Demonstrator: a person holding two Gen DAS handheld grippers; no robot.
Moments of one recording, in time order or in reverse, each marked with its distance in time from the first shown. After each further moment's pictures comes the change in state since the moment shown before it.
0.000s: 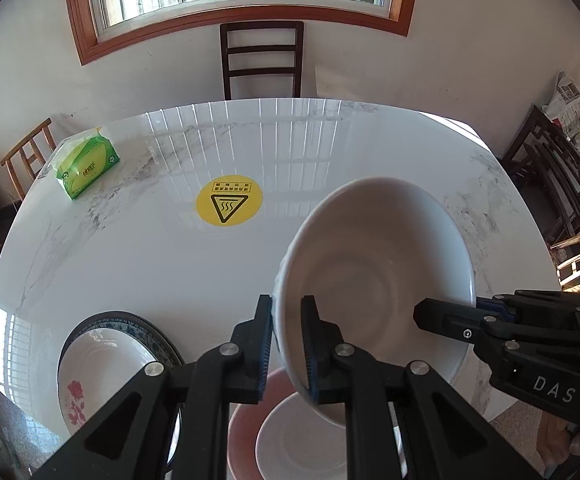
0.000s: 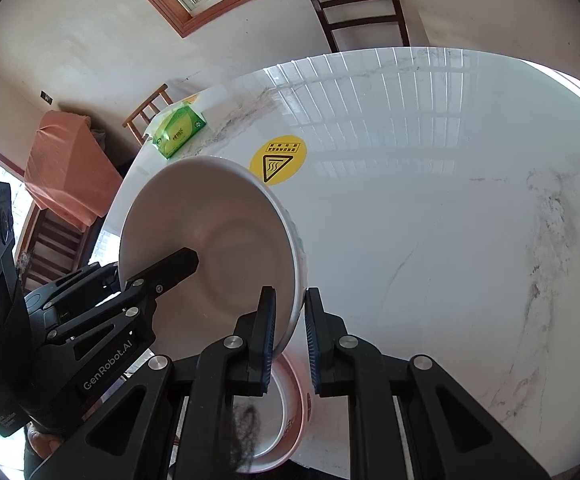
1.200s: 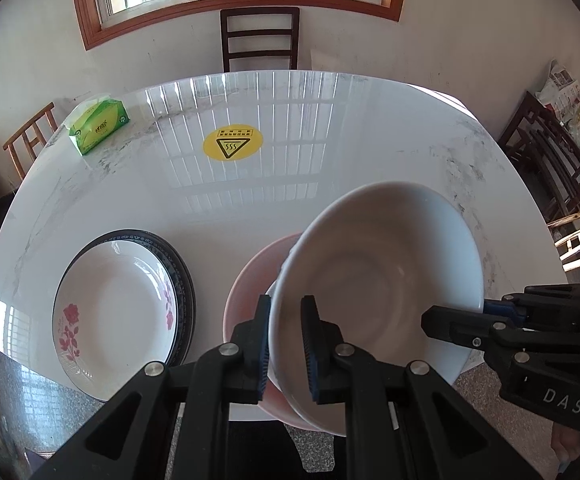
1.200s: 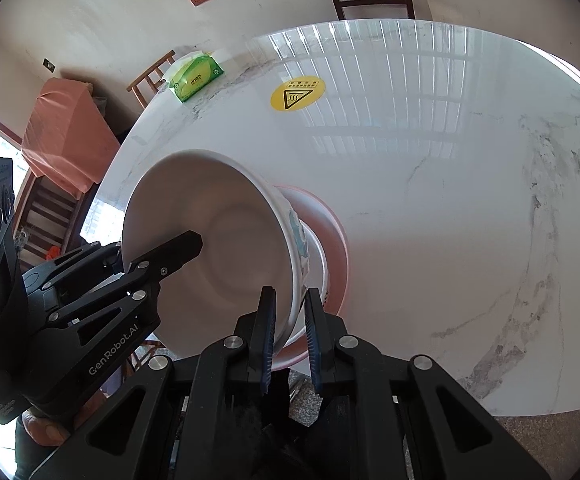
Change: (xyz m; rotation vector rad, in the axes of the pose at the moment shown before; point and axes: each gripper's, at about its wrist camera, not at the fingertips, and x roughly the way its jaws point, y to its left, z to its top) left arm -0.023 0.003 -0.088 0.002 0.042 -0.013; right arm -0.005 0.030 -0.084 -0.040 0.074 -0.039
